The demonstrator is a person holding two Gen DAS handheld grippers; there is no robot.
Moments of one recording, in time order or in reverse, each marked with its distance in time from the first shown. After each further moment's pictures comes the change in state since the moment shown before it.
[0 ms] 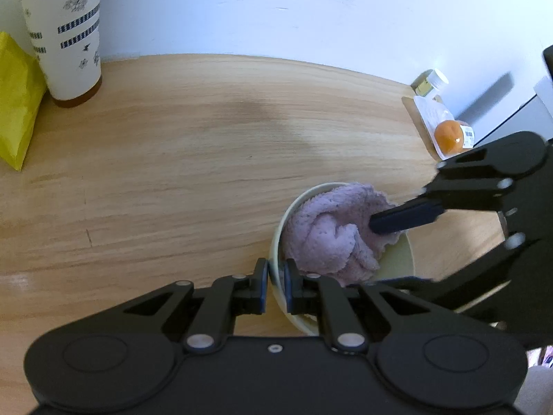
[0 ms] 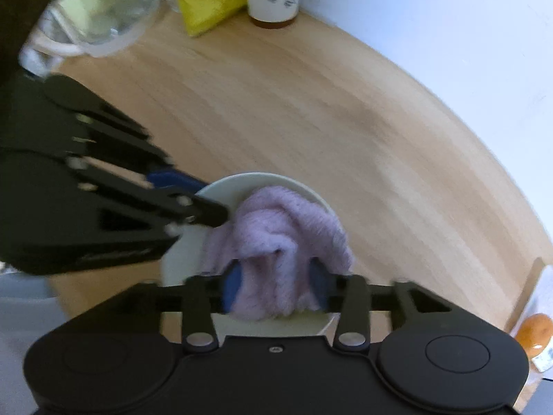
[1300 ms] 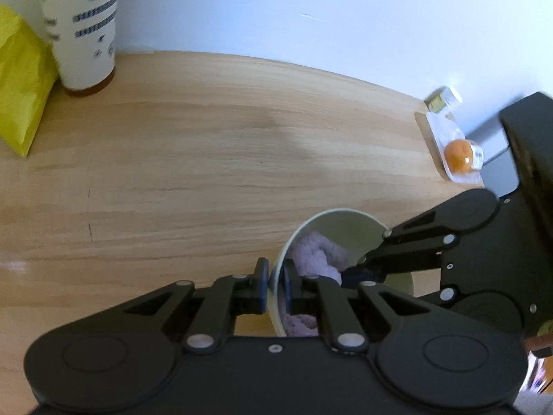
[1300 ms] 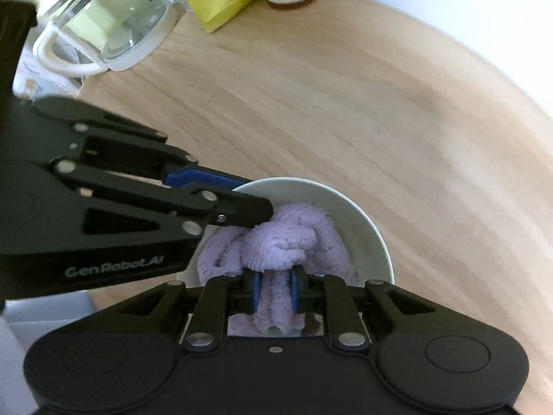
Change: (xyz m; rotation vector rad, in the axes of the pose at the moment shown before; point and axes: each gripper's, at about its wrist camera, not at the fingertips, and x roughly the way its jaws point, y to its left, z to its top) left arm -0.004 -0.003 0.006 -0.037 -0.004 0.023; right arm 0.009 -0.004 -0.029 0.031 -0.015 0.119
